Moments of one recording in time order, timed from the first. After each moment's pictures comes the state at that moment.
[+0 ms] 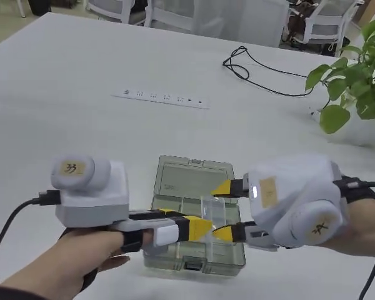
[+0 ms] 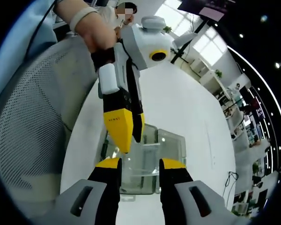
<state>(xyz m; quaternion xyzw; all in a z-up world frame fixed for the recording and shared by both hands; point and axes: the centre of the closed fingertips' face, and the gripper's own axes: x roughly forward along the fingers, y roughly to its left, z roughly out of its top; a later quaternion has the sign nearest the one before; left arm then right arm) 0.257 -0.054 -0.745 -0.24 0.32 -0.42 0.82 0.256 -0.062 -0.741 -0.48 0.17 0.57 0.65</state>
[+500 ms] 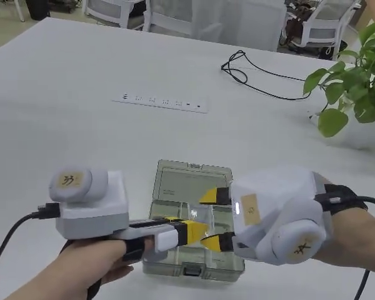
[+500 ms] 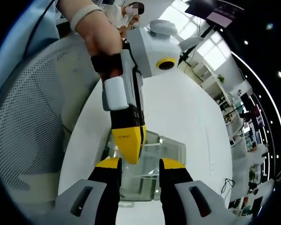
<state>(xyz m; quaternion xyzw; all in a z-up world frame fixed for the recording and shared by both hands) 0.257 -0.057 -0.745 -0.27 0.31 -0.41 0.81 0.251 -0.049 -0.742 -0.50 0.15 0.57 0.64</state>
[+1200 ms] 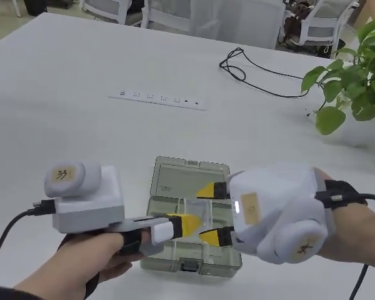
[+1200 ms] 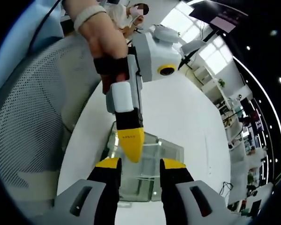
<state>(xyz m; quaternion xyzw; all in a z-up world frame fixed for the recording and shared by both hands) 0.256 -0.057 -0.741 -0.31 0.31 -0.41 0.80 0.249 -0.046 -0.734 -0.48 0.14 0.58 0.64</state>
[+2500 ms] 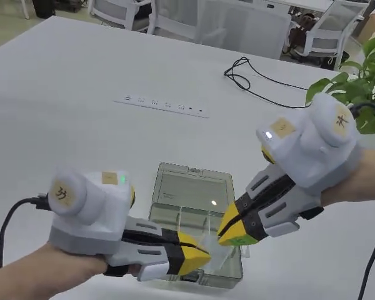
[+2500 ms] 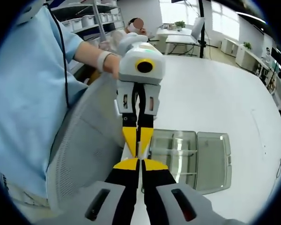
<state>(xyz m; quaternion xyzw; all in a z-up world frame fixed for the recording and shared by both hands) 0.209 -0.073 -0.726 -0.06 0.21 -0.62 0.76 0.214 -0.066 -0.711 -0.30 0.34 0.71 0.54</state>
